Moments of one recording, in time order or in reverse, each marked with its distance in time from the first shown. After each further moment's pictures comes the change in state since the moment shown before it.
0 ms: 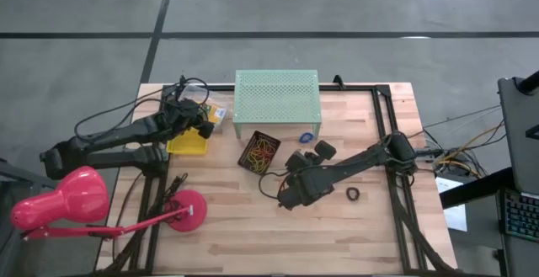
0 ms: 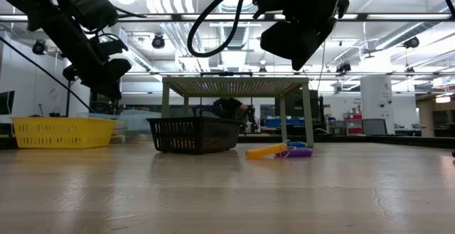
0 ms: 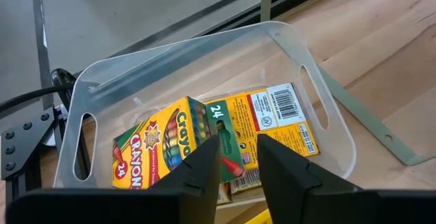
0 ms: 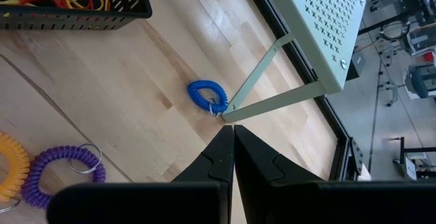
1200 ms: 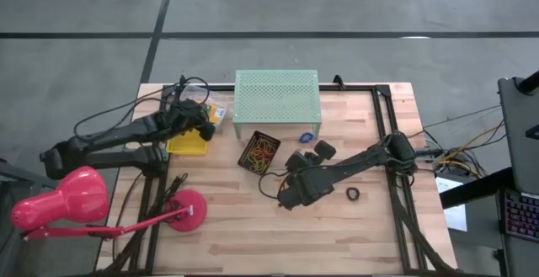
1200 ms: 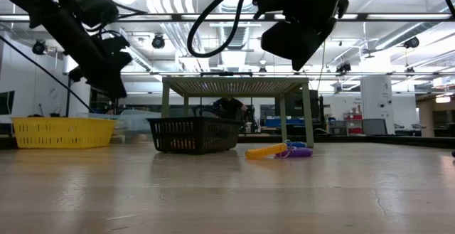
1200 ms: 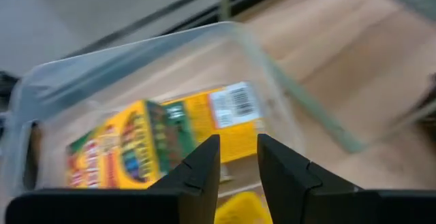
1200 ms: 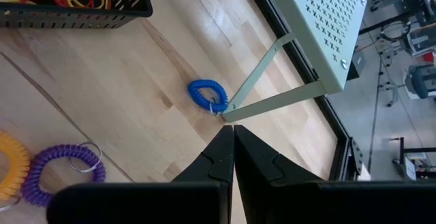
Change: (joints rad) left arm -0.003 -0.002 0.021 -0.003 0.132 0.000; right arm 0.000 0.000 0.000 0.000 -0.003 -0.012
